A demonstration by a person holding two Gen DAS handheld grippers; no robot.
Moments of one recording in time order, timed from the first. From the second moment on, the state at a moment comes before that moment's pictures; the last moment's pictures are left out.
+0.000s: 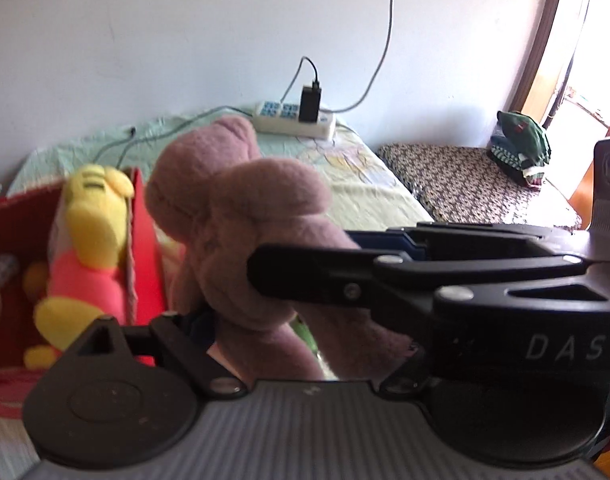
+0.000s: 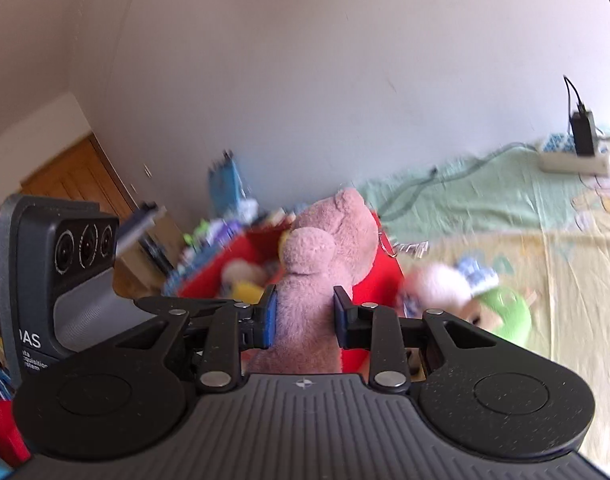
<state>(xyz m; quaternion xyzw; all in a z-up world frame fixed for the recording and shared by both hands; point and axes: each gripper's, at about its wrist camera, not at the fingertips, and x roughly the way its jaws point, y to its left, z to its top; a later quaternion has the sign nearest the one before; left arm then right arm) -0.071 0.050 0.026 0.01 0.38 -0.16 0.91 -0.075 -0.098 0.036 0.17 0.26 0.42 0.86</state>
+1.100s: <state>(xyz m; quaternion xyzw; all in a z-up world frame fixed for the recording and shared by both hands) -0.137 0.189 0.083 -0.03 0.32 -0.06 0.94 -0.089 0.018 0.063 0.24 0.24 0.53 0.78</state>
